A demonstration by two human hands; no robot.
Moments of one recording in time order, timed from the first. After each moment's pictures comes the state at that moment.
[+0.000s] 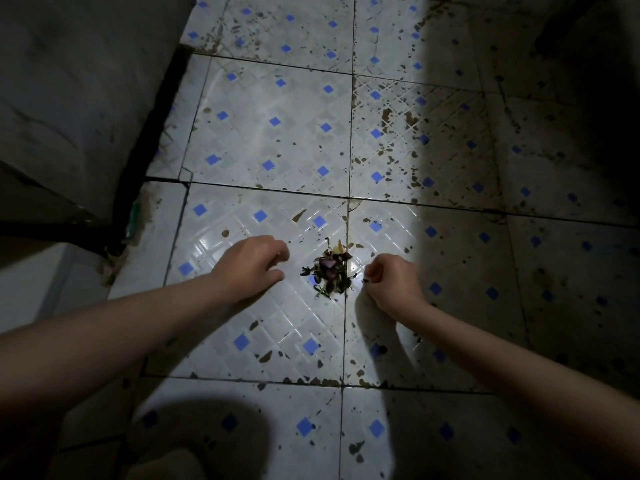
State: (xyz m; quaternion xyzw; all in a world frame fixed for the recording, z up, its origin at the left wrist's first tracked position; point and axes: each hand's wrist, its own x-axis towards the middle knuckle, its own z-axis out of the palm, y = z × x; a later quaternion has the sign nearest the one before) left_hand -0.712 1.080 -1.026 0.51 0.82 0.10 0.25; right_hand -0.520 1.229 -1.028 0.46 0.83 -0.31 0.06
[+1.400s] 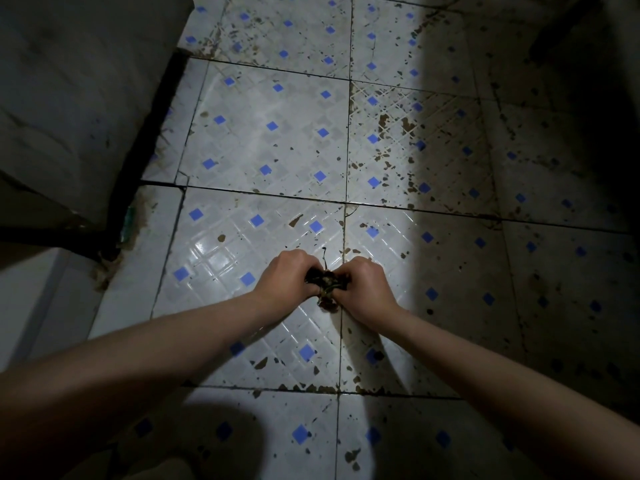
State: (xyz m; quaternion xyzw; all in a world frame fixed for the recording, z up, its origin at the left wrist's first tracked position) left_hand -0.661 1.113 -1.032 0.46 0.82 0.20 0.29; right_hand -0.543 1.212 -1.031 0.32 0.90 -0.30 0.06
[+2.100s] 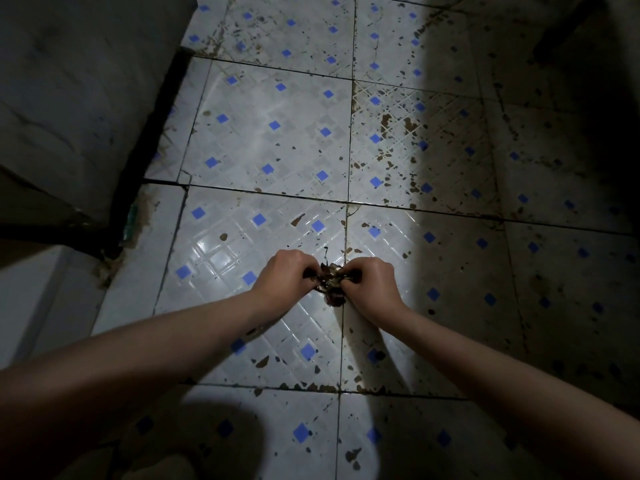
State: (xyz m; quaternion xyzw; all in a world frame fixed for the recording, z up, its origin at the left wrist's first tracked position) left_hand -0.665 1.109 -1.034 0.44 0.82 0.22 0.29; right_hand -0.540 1.213 -1.022 0.39 0.85 -0.35 0.01
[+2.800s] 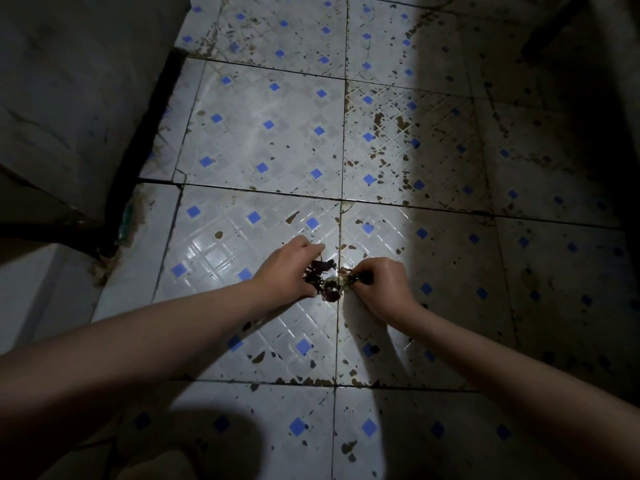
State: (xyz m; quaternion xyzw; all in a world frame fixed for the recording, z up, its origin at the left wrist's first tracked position) left_hand -0.666 1.118 -1.031 0.52 0.79 0.13 0.29; right_hand -0.516 1.227 -1.017 0.36 0.88 -0.32 0.03
